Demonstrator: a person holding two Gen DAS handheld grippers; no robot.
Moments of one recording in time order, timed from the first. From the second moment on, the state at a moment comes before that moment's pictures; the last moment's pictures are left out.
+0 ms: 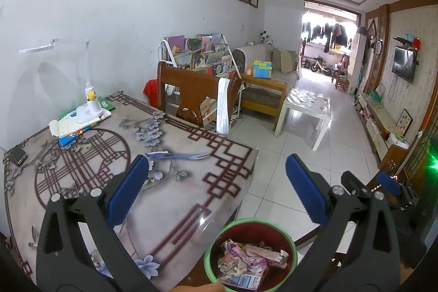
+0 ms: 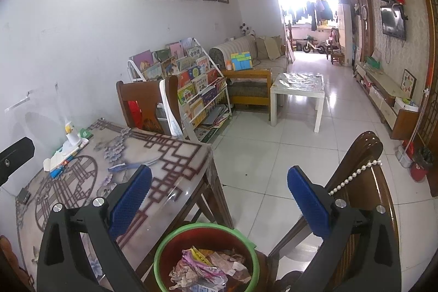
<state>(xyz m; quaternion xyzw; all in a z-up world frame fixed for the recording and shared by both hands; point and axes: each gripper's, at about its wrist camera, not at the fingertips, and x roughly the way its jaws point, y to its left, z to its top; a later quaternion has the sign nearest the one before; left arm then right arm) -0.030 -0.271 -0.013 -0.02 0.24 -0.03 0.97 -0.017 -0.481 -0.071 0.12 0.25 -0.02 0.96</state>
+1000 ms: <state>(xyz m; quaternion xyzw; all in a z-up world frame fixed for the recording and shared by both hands) -0.019 -0.228 -0.033 -0.04 0.27 -0.03 0.96 -0.006 -0.465 -0.092 0.05 0.30 -0.03 0.95</state>
